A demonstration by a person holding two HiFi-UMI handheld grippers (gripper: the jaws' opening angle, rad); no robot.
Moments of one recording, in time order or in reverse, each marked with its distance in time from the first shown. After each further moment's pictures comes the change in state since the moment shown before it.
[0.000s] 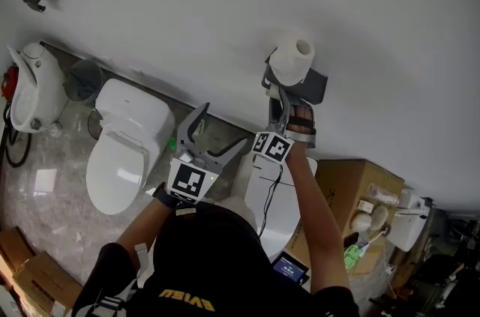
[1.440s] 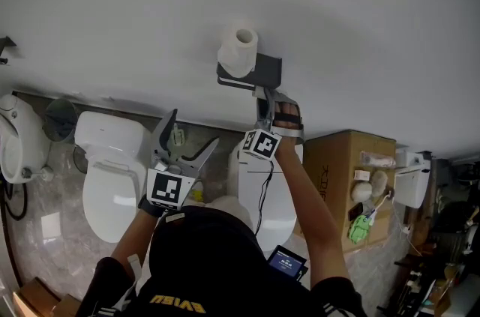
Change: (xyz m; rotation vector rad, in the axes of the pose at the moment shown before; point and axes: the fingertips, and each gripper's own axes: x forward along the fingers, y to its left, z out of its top) left arm 0.013 -0.013 0.010 0.017 -0.026 -0.067; right arm -0.020 0.000 -0.080 0.023 0.185 -0.001
